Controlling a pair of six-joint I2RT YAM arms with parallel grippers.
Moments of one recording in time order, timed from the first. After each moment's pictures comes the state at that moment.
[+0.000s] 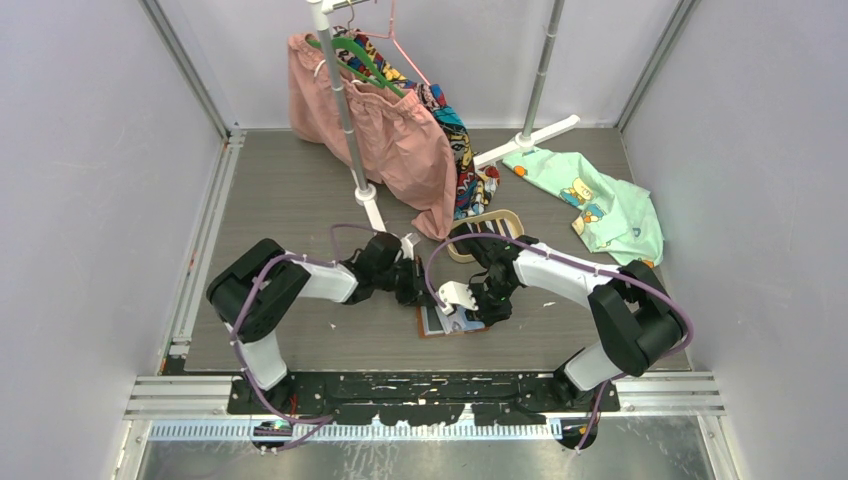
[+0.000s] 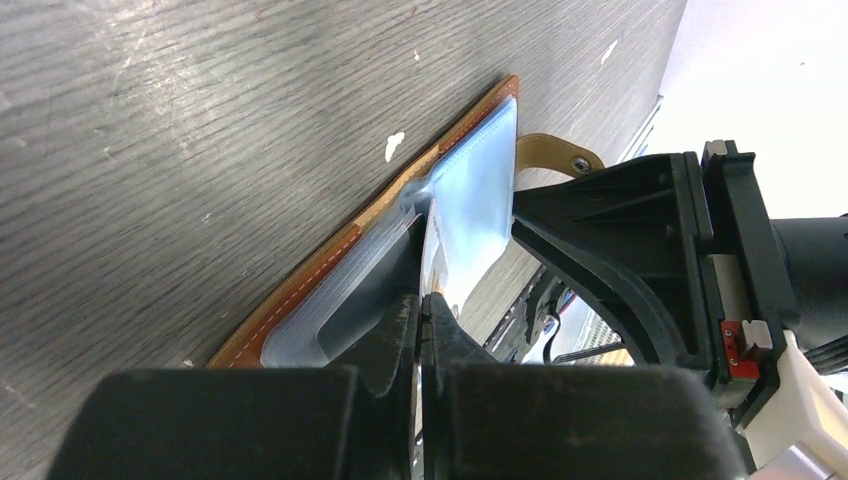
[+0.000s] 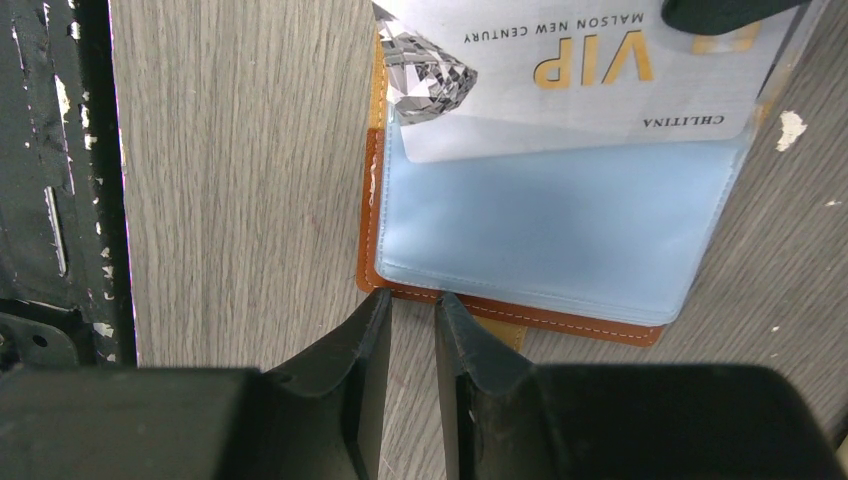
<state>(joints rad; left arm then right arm) -0.74 1.78 0.70 0.39 0.53 -0.99 0.62 1.51 0.82 -0.81 -0.41 -1.17</state>
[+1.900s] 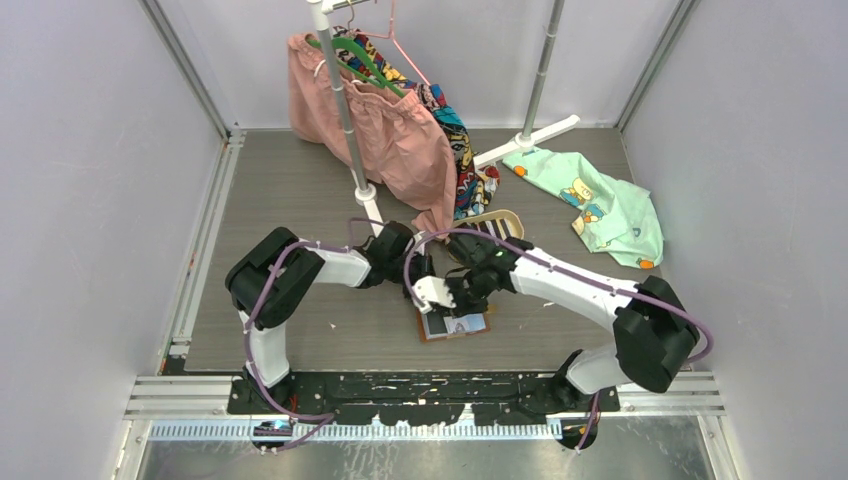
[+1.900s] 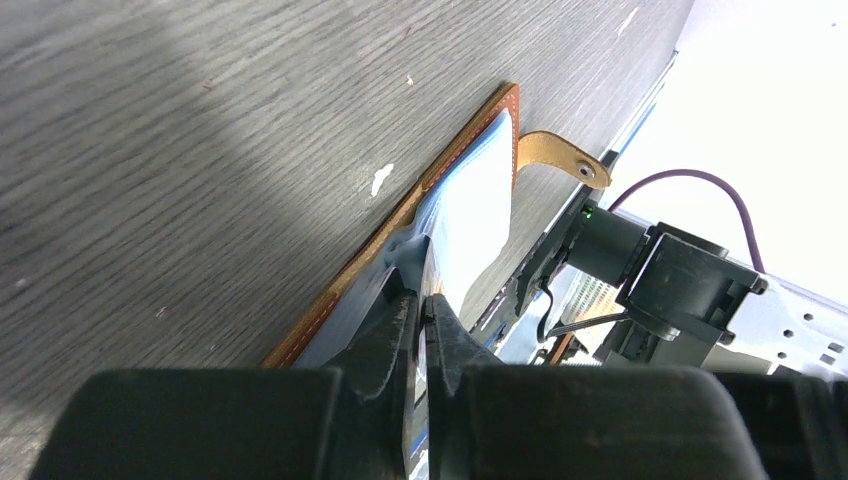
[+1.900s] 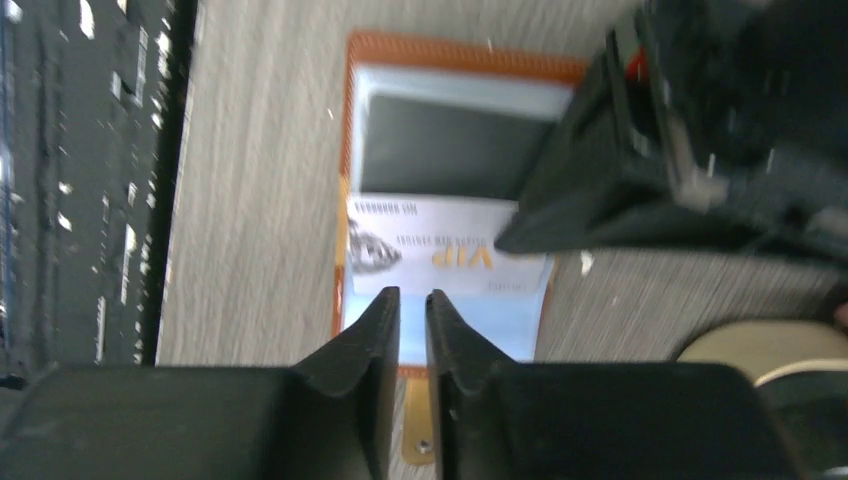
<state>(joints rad) -0.72 1.90 0.89 0.18 0.66 -0.94 0.76 1.41 0.91 -0.76 -0.44 -1.03</state>
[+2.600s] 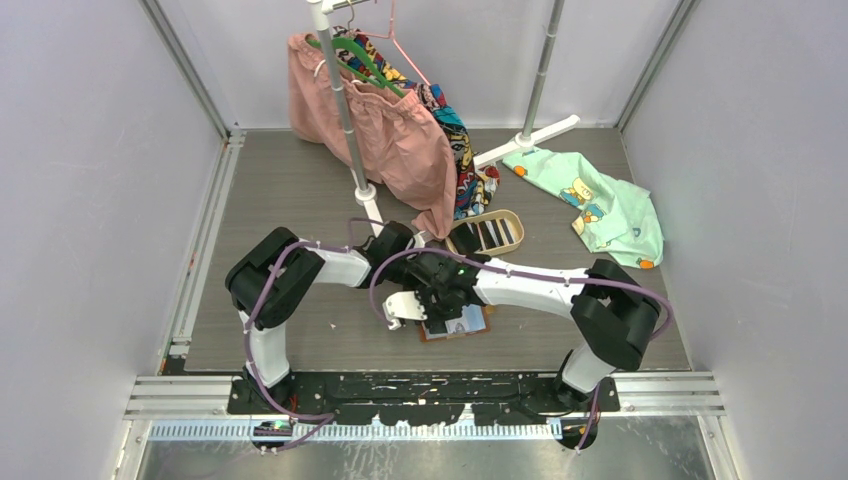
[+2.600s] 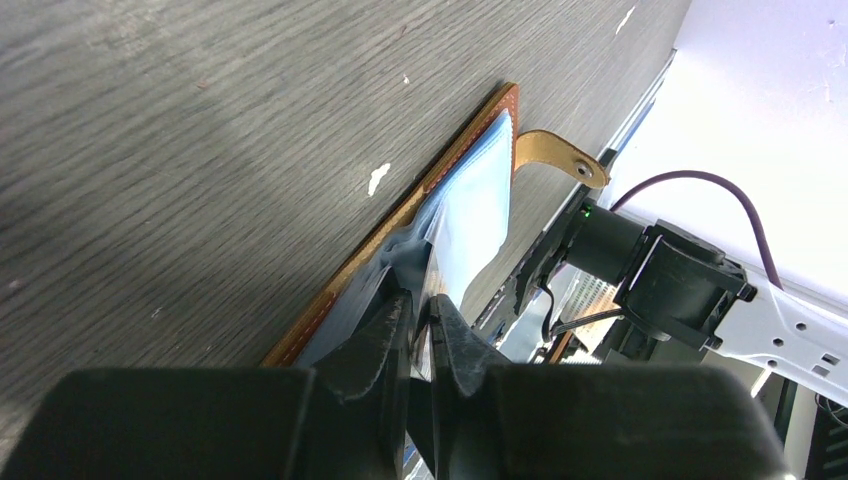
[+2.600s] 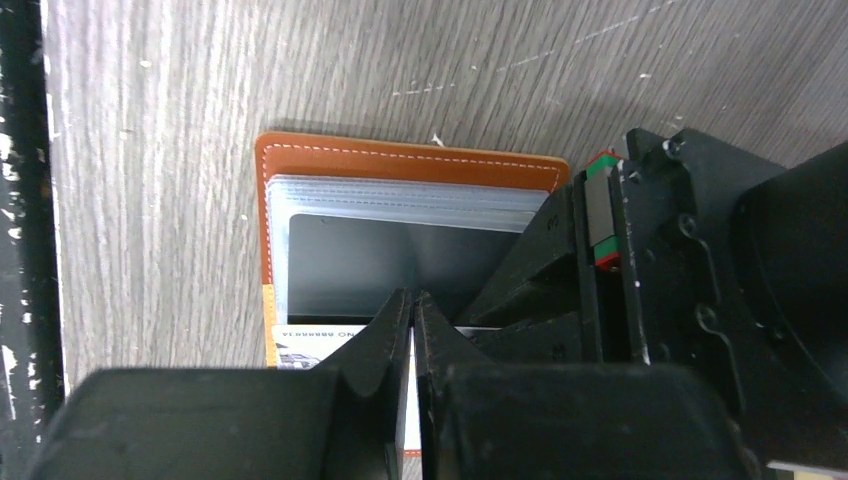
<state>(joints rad) -0.72 1.90 0.89 0.18 0.67 -0.94 0.99 1.59 0.97 -0.57 -0.20 -0.89</state>
